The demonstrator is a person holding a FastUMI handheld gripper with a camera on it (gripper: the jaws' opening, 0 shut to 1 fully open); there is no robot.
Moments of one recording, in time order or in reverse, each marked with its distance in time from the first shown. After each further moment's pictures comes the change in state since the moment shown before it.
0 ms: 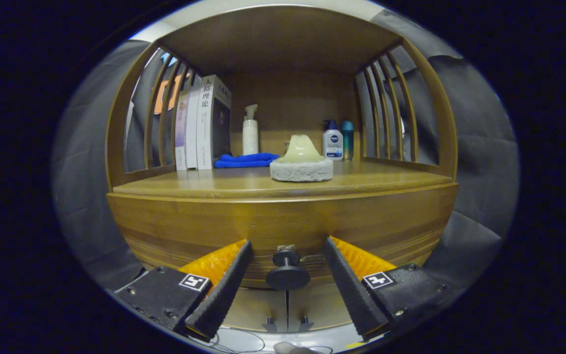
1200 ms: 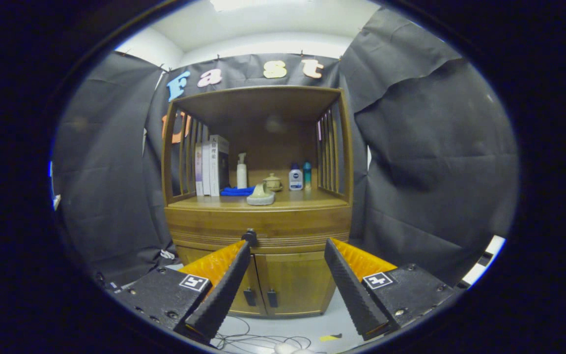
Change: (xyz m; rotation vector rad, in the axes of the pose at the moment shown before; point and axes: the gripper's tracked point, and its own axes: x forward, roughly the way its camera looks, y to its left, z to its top) arm -0.281 -0.093 0.012 -0.029 -0.175 -0.038
